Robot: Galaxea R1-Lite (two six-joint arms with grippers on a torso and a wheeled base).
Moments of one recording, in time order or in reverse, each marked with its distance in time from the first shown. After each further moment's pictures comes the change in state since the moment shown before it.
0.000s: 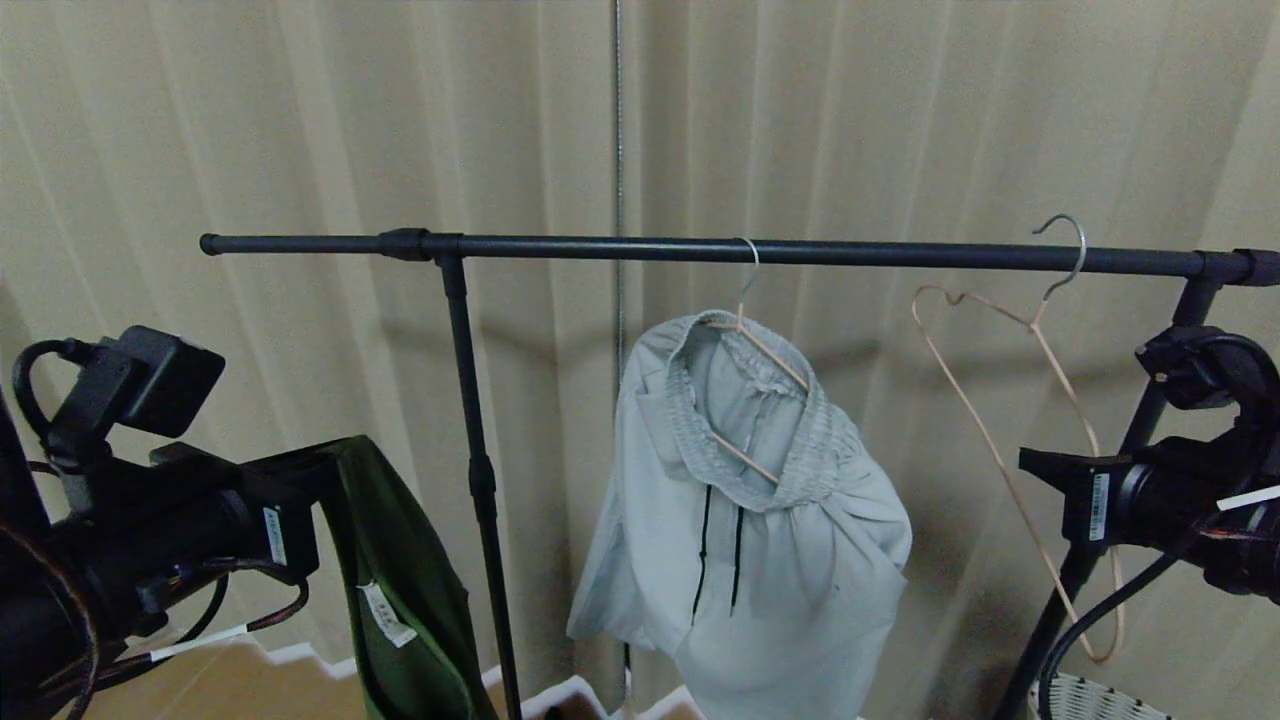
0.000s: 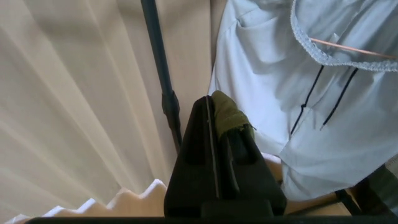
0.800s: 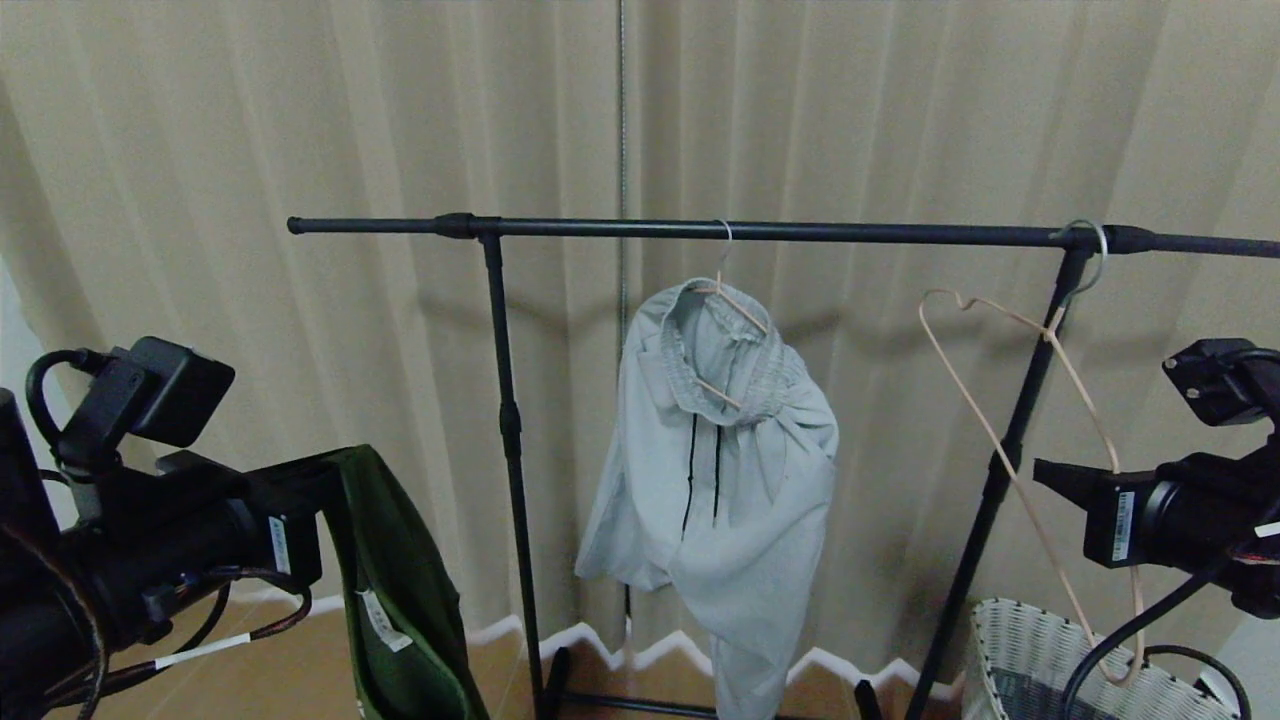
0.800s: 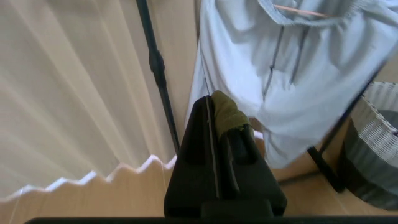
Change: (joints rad) left arm -0.001 0.005 0.013 0.000 0.000 0.006; right arm 0.002 -0.050 0.039 -0.001 0.006 0.000
